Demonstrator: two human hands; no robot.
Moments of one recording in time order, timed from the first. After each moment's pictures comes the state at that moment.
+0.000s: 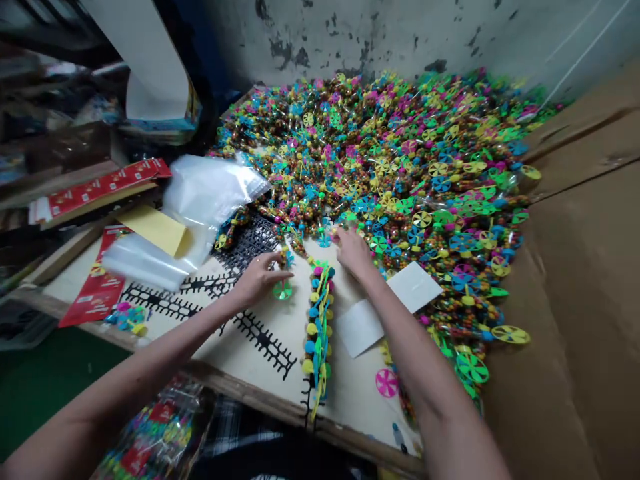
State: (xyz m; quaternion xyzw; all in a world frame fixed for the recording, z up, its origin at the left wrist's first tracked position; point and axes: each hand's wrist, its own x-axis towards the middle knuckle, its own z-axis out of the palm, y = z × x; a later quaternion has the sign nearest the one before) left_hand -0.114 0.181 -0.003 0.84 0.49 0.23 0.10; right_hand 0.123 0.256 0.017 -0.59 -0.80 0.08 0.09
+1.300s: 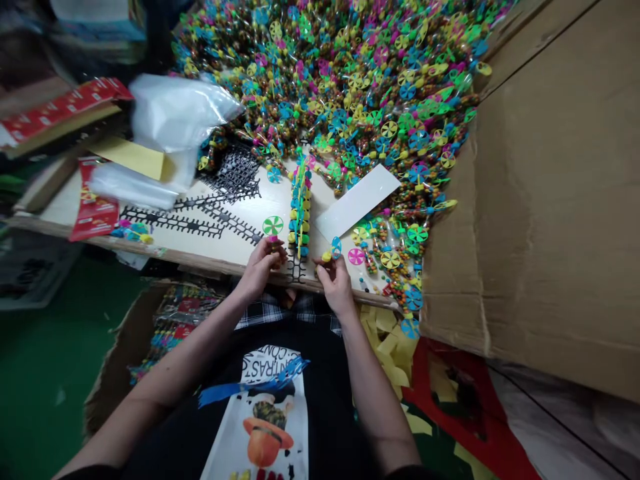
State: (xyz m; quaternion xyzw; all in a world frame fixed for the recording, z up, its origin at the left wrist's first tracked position) left_hand -0.032 -0.027 0.019 0.40 0.54 0.45 0.59; right_hand 0.139 -0.055 -0.002 -0.58 -0.47 0.48 0.46
